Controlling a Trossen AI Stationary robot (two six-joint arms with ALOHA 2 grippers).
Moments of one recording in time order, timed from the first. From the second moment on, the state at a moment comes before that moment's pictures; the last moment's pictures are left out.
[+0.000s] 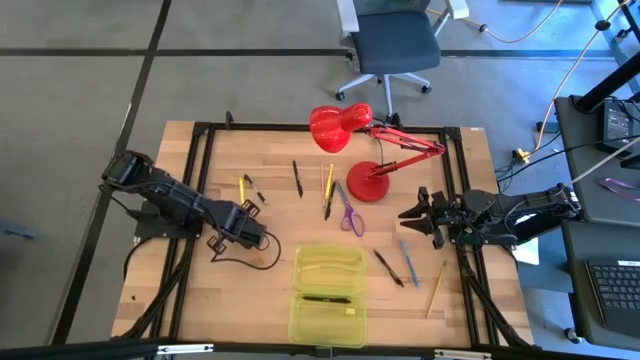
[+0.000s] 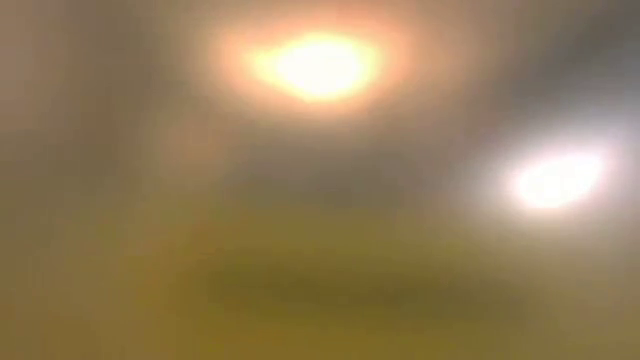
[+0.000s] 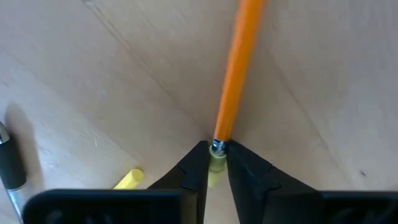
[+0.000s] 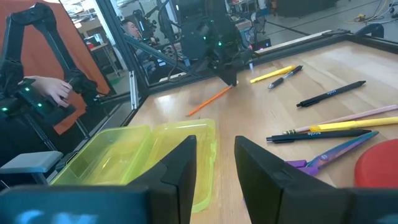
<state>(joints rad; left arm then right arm) -0.27 1.48 0.64 -0.85 -0.15 0.36 0.17 0.10 0.02 0.01 0.04 0.33</state>
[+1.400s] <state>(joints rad) -0.40 1.63 1.14 -0.27 0.09 -0.44 0.17 0.10 0.02 0.01 0.04 0.33</state>
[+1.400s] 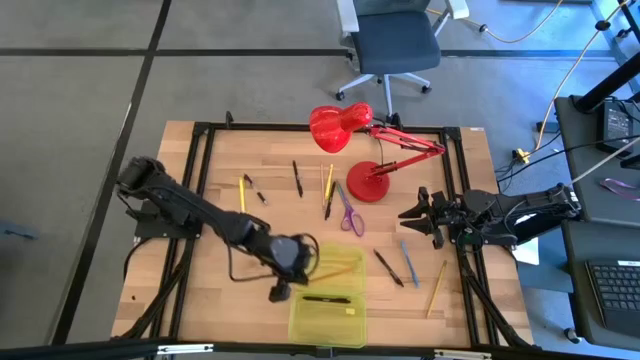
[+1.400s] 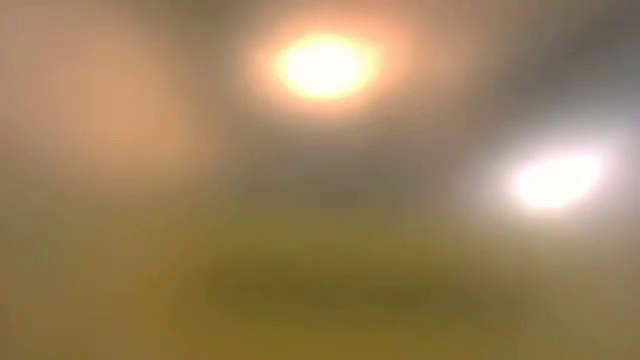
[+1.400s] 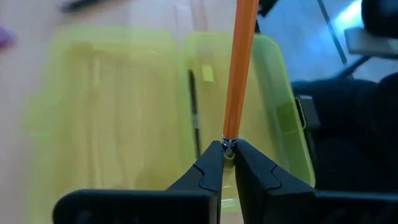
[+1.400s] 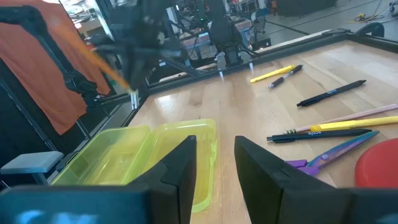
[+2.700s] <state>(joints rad) -0.49 2.13 1.57 -0.68 0.35 -0.87 0.17 0.10 0.02 0.01 0.05 0.33</state>
